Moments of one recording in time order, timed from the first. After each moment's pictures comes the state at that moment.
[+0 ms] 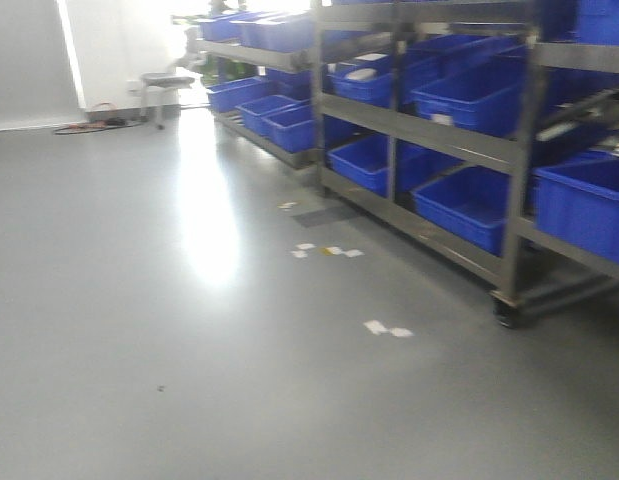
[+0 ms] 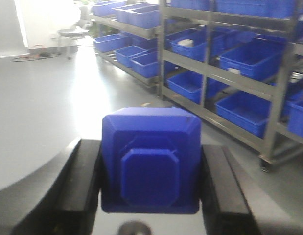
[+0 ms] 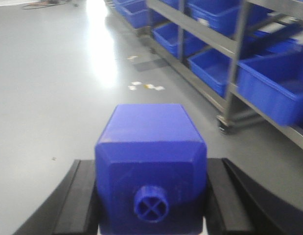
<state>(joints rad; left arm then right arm) -0.09 0.37 -0.52 -0.09 0.29 0.03 0.06 0.48 -0.61 0.00 0.44 0.08</state>
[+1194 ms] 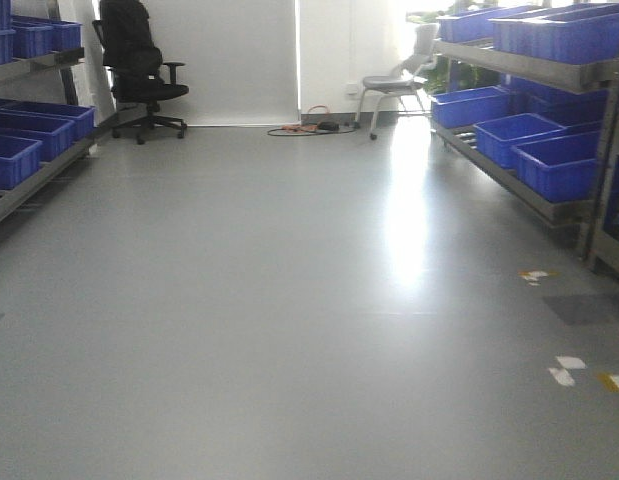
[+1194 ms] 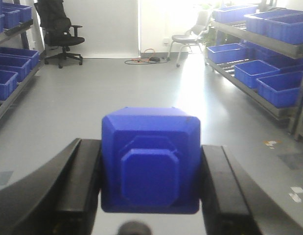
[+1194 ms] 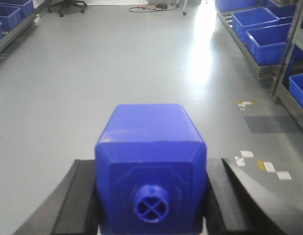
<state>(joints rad) -0.09 0.37 -0.52 -0.09 0.29 0.03 0.06 0.48 -0.61 0.00 0.44 0.08</state>
